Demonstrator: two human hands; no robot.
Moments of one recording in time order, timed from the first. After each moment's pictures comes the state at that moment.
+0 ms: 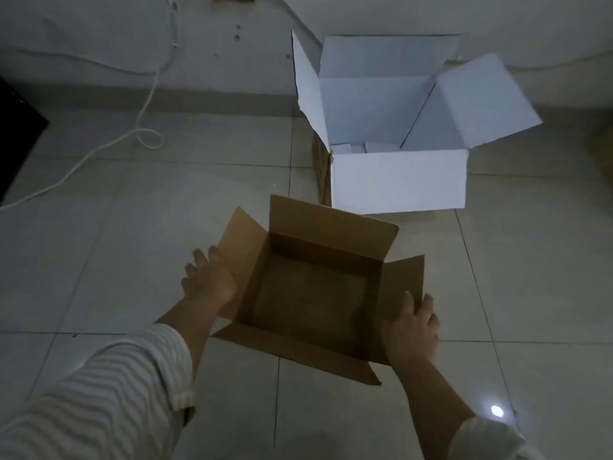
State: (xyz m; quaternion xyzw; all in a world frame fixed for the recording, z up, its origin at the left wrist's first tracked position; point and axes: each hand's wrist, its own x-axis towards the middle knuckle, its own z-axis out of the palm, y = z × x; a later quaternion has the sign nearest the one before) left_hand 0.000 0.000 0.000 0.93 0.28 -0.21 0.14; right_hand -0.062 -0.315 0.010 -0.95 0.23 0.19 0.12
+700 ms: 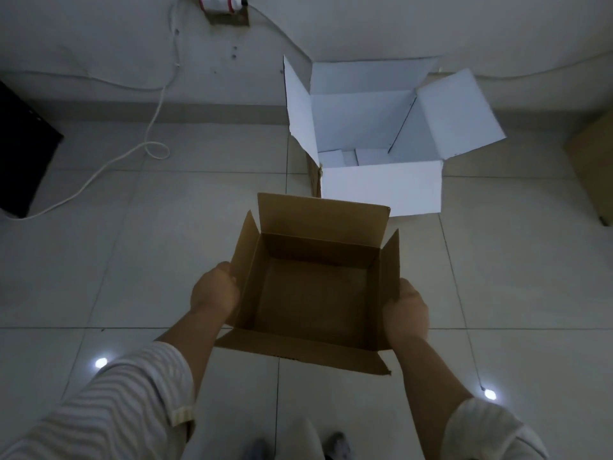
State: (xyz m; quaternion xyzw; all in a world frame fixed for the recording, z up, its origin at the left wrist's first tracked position) left_hand -0.033 -0.023 0.091 0.95 0.22 -0.14 0.18; right_hand -0.050 -0.329 0.106 -0.90 0.27 0.10 0.32
